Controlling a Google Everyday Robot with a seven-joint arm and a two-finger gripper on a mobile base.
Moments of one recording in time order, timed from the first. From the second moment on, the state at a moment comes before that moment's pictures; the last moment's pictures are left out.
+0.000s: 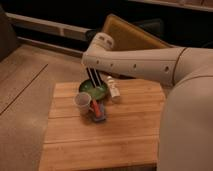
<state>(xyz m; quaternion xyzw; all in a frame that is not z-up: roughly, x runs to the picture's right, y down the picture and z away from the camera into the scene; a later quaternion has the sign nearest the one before) -0.092 -0.126 0.754 -0.06 -0.12 0.52 0.84</state>
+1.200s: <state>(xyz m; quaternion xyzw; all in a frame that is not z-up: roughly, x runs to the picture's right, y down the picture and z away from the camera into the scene) -0.171 -0.073 0.770 -0.17 -0.21 0.42 0.87</state>
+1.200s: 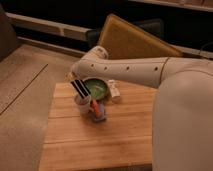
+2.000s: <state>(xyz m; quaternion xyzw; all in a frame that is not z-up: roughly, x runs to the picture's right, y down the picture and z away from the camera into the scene) -0.196 -0.073 0.776 -0.17 -0.24 0.39 0.87</state>
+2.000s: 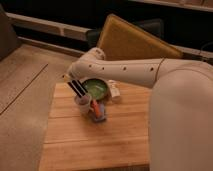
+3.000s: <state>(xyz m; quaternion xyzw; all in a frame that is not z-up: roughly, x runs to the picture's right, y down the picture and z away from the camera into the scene) -0.210 -0.055 0.796 -0.20 -0.27 0.40 0.85</state>
